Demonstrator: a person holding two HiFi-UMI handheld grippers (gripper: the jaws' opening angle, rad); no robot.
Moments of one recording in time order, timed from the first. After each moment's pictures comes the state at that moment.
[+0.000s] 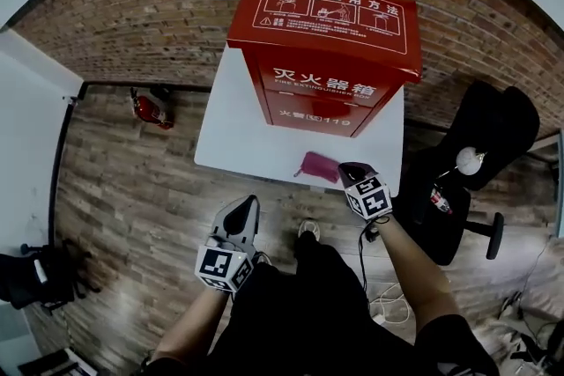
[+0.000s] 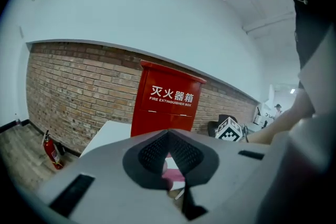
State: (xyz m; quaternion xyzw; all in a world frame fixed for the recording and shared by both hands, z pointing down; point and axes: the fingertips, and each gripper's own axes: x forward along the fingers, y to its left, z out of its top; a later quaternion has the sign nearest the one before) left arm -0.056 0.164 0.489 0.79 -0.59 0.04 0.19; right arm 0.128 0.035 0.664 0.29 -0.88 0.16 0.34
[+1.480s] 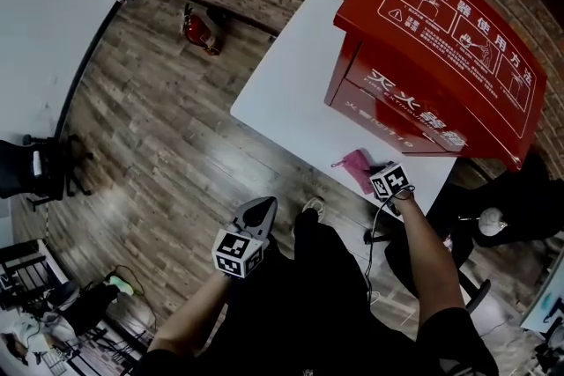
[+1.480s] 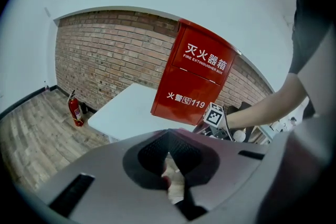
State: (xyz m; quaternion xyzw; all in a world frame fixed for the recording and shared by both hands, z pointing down) left arm -0.091 0.201 0.625 0.68 -0.65 0.09 0.34; right arm 0.098 0.014 0.841 0.04 -0.80 0.23 0.55
